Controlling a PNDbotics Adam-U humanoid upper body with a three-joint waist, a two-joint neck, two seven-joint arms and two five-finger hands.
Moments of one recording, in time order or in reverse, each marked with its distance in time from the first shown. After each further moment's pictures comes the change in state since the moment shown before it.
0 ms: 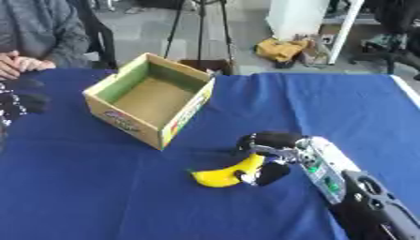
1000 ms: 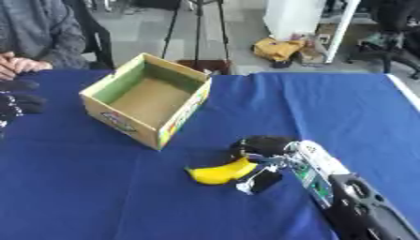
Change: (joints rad) left arm 0.000 0.000 0.000 0.000 0.000 -0.001 -0.002; right arm 0.011 0.025 0.025 -0.006 0.170 -0.068 -0.076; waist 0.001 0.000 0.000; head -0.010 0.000
